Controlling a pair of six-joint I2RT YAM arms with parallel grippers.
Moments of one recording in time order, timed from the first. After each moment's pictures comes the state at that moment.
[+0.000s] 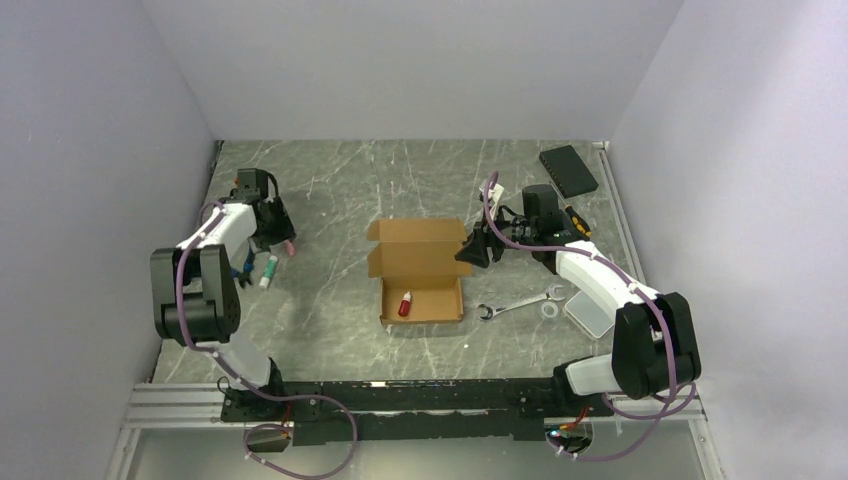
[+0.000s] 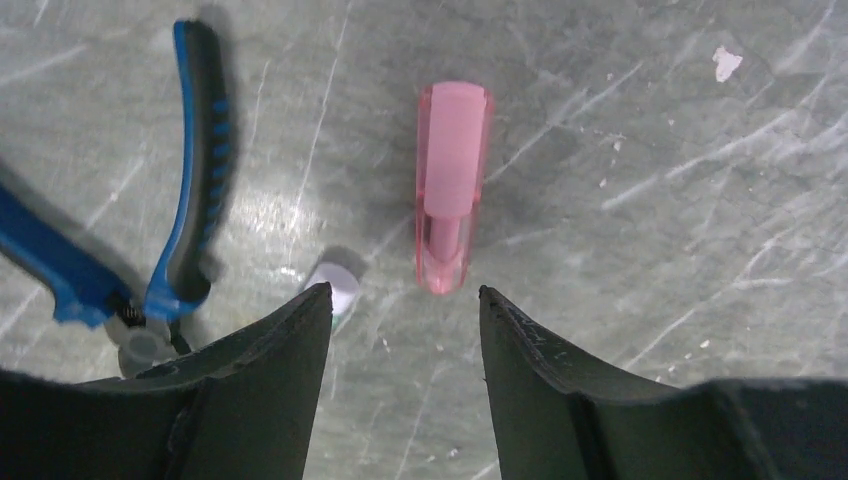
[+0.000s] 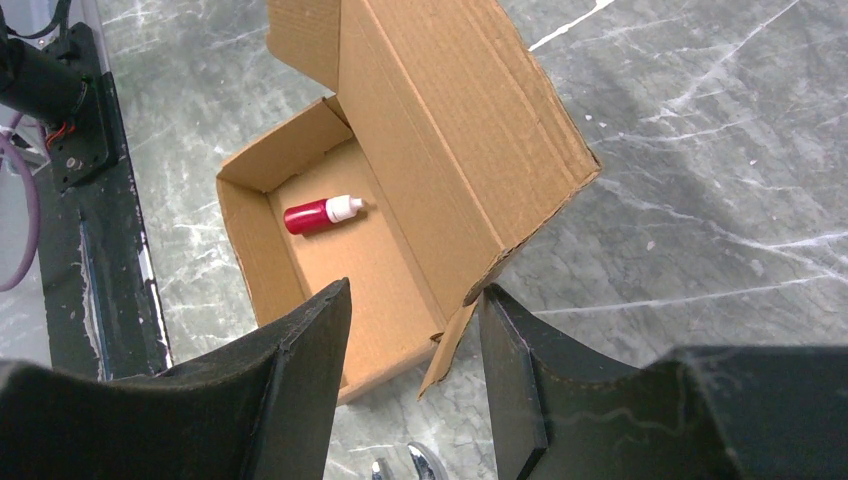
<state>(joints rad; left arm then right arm) 0.07 1.63 1.09 -0.52 -0.09 -0.36 0.28 1.37 0.84 -0.13 -0.87 -0.22</state>
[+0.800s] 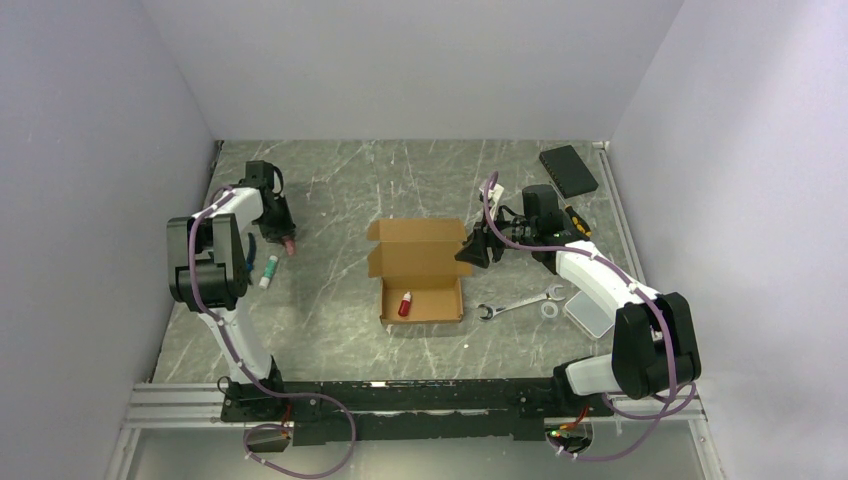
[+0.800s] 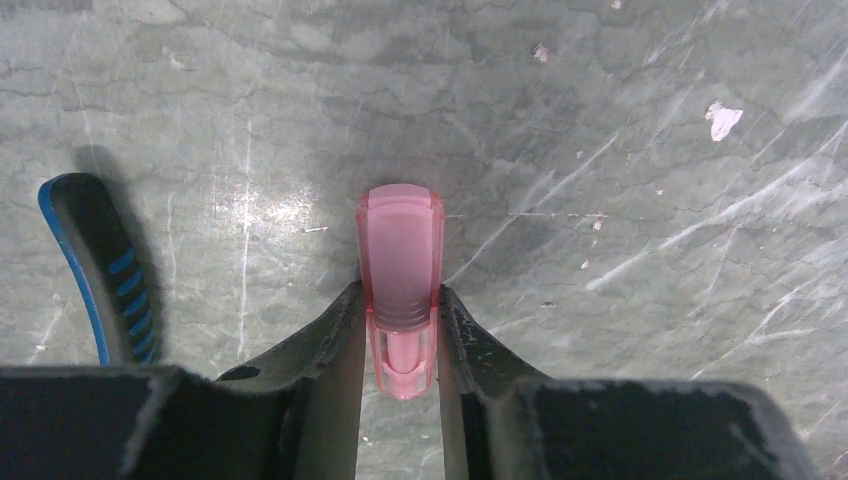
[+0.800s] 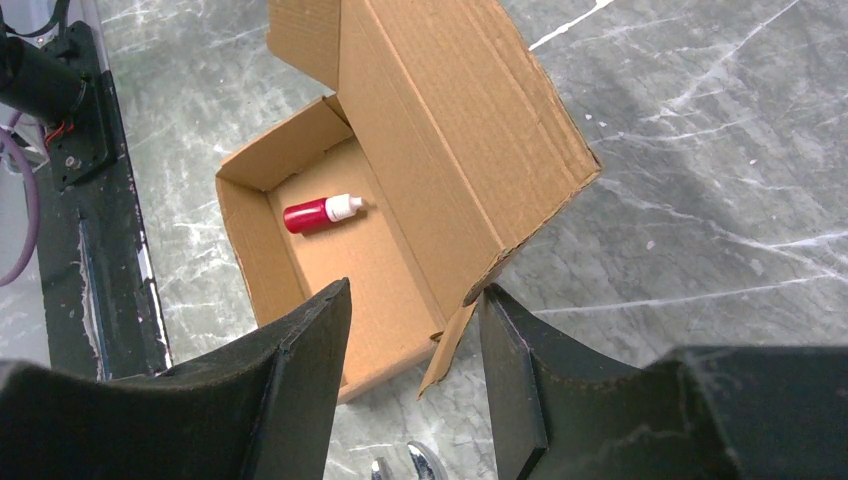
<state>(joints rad) 0.09 1.91 1.28 -0.52 0.01 -0.24 0.28 1.37 0.84 -0.13 -0.87 -0.22</state>
